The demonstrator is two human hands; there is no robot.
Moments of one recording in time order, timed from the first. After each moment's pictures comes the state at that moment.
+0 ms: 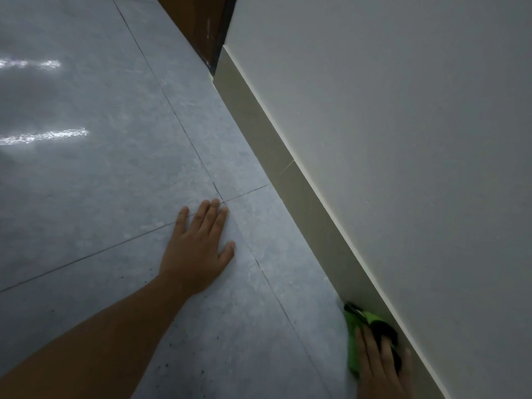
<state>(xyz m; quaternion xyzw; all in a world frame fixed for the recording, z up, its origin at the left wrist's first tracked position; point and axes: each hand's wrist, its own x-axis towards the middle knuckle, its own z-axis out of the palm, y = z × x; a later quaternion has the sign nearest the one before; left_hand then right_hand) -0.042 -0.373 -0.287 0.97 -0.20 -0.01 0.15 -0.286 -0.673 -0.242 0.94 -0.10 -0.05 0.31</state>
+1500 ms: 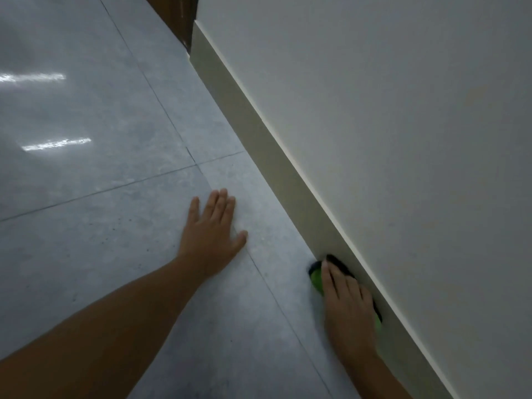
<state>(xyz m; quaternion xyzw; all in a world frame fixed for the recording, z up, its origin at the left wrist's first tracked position) -0.100 -0.449 -0.284 0.97 -0.19 -0.06 0.13 -0.260 -0.668 -0.220 0.98 -0.07 0.00 0.17</state>
